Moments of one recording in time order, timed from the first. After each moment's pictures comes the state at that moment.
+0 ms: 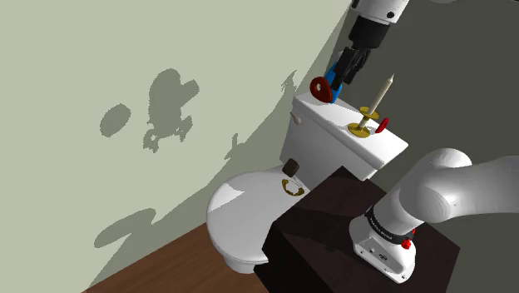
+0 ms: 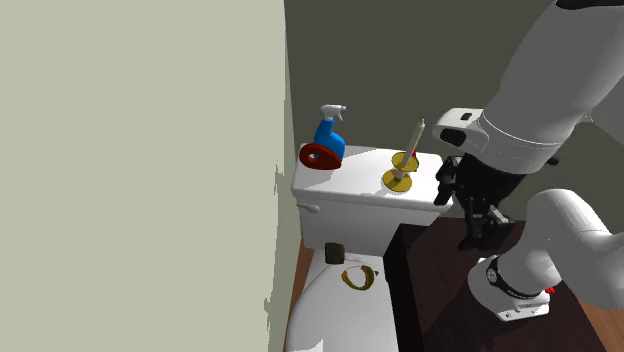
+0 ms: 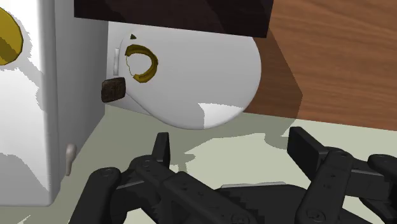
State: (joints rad) arm -0.01 -0.75 0.02 -2.31 0.12 1.58 -0.13
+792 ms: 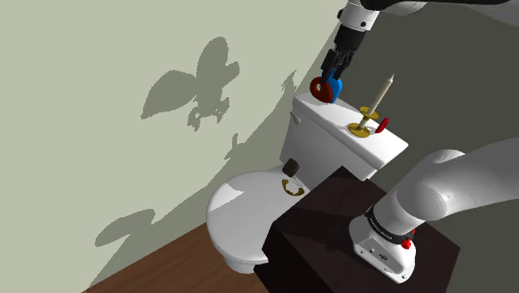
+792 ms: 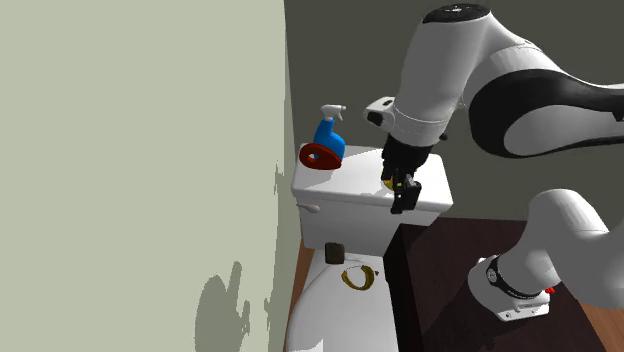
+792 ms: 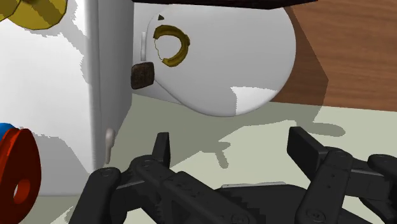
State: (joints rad) arm -0.08 -0.48 -0.10 -2.23 0.04 1.75 -0.25
